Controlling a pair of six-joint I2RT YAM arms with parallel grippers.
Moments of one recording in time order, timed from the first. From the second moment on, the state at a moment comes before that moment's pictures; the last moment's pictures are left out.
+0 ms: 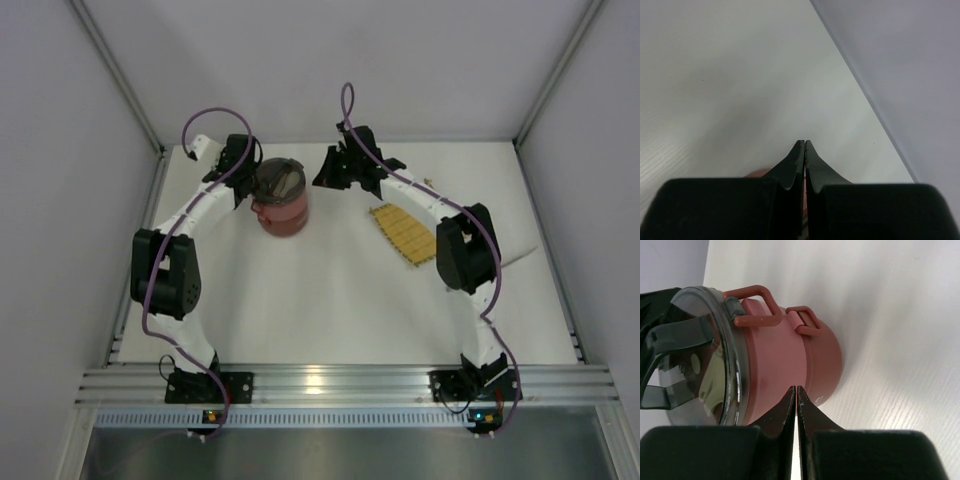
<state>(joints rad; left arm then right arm) -0.23 1.83 1.45 -0.24 -0.58 -1.08 0.55 2.14 1.83 -0.25 -0.28 0.62</state>
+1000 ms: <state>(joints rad) -0.24 1.65 1.38 -0.24 -0.46 -1.07 0.49 2.28 2.06 -0.14 -0.38 0.64</state>
